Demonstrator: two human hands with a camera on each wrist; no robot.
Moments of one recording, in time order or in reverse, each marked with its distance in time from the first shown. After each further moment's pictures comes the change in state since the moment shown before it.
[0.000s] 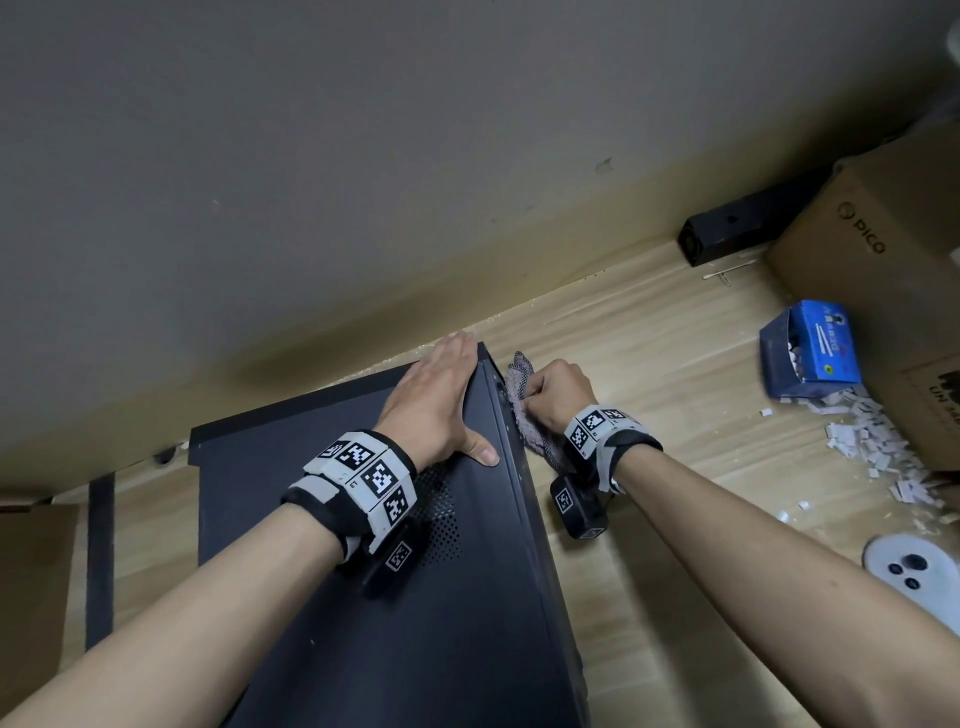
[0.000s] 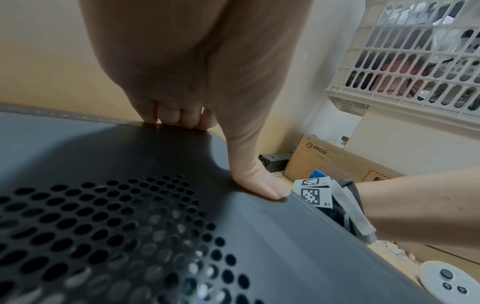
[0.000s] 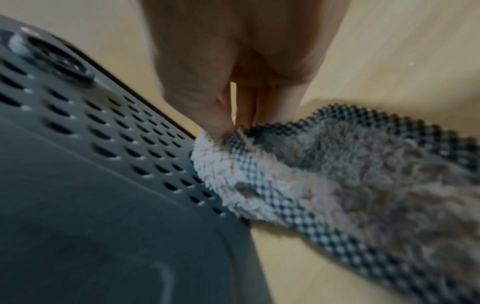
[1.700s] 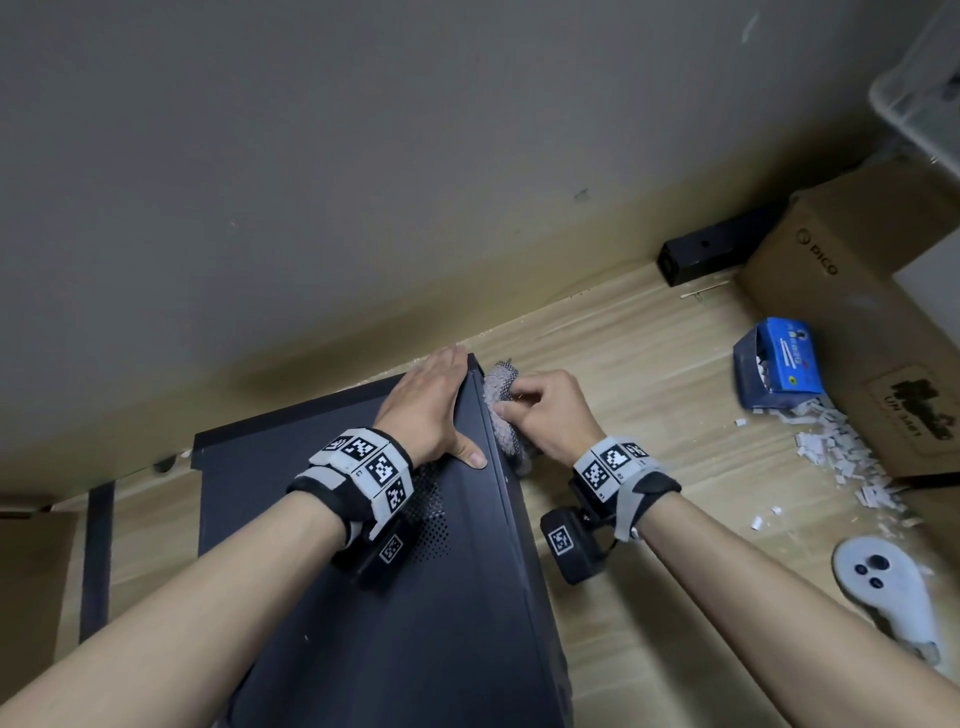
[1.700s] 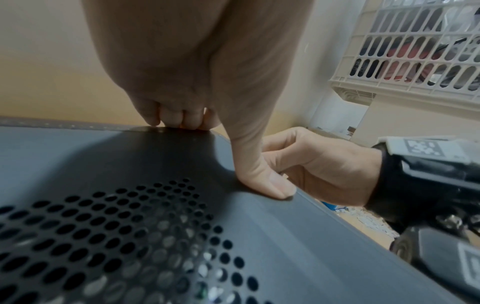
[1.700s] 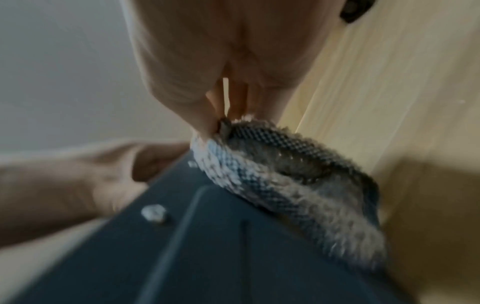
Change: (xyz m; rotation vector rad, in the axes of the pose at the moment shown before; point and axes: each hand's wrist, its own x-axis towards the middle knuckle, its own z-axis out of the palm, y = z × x) left_hand -0.009 0.008 -0.007 -0.002 0.010 -0.017; right_hand -0.056 -0.018 -0.023 0.376 0.115 -0.321
